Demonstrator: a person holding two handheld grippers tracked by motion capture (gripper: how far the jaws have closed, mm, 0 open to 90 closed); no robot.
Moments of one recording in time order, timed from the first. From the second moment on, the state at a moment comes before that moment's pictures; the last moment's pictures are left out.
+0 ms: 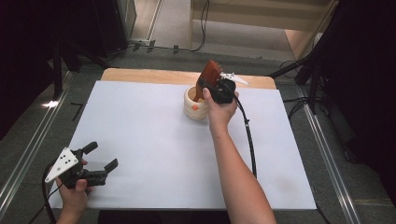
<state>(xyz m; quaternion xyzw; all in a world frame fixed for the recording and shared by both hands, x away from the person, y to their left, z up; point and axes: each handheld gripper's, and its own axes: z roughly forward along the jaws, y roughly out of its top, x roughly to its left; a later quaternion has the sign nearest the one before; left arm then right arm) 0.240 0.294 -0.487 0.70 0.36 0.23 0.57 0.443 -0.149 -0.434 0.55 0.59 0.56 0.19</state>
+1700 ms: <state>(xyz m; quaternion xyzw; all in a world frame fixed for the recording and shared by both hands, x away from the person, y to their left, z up) 0.241 0.293 -0.487 0.70 0.36 0.23 0.57 0.438 -0.173 -0.438 0.56 0.59 0.55 0.19</state>
